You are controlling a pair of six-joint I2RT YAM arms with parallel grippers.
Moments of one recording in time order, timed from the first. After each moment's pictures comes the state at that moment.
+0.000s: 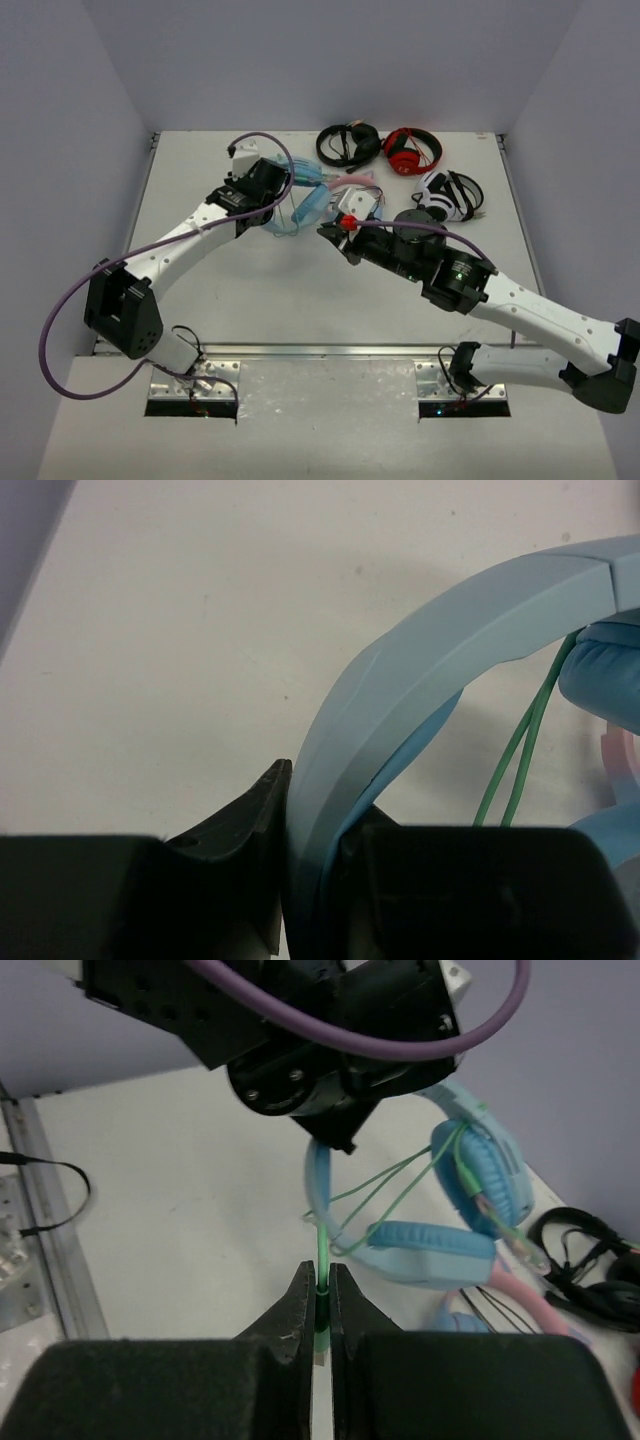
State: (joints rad) left arm -0.50 1.51 1.30 -0.65 -0.81 -0.56; right arm 1.02 1.02 0.96 -0.04 0.02 -0.16
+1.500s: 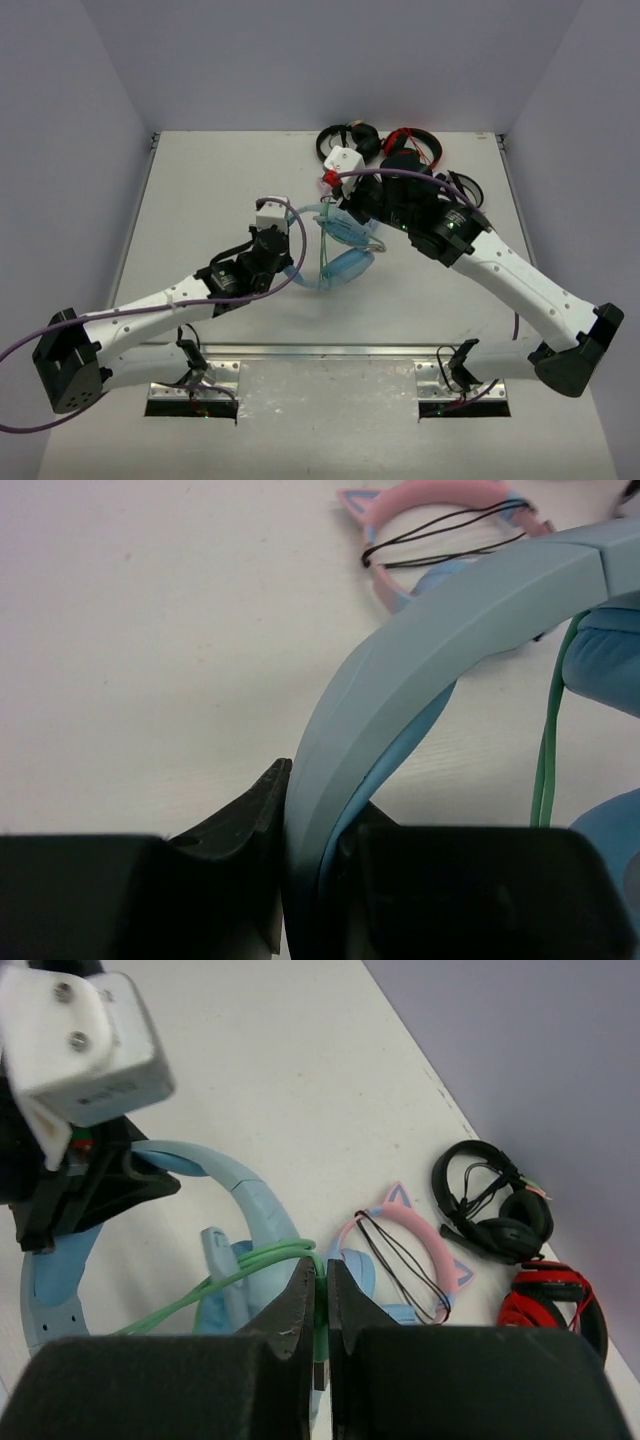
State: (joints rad) left arm -0.85 1.12 0.77 -0.18 -0.69 -0.40; right arm 0.80 1.28 1.34 -0.39 0.00 -0.41
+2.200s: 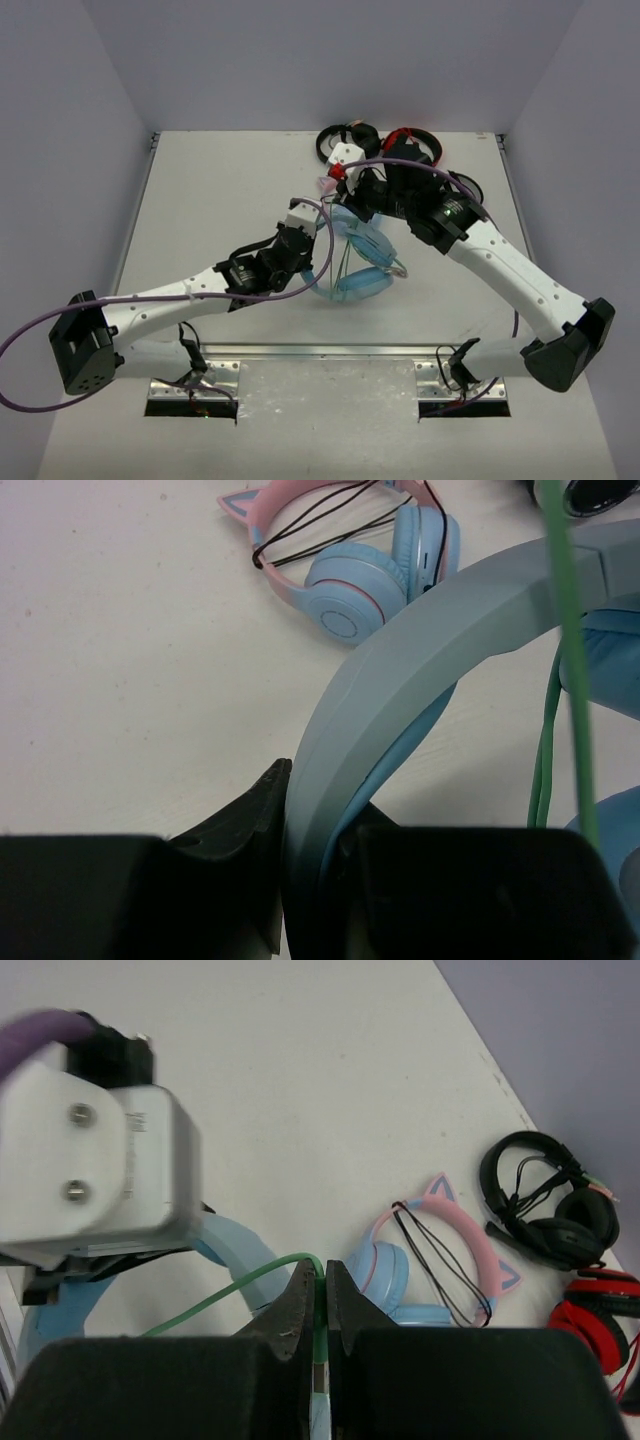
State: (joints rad) left arm -0.94 1.22 0.84 -0.12 -0.55 -0.27; right arm 0.68 1.32 1.34 -0.42 -0.22 -0.40
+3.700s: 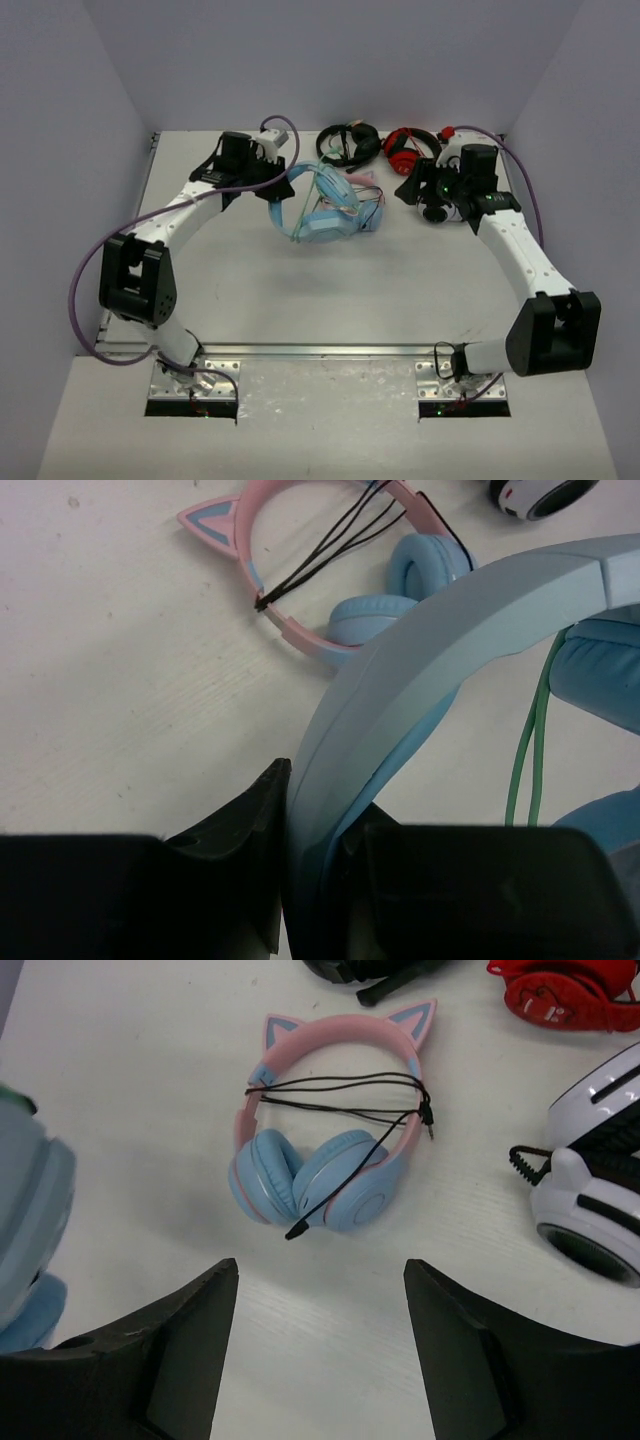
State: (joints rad) left arm -0.26 1.60 1.24 -0.29 0.49 -0.09; right arm 0.08 1.39 1.09 -0.26 -0.39 0.17
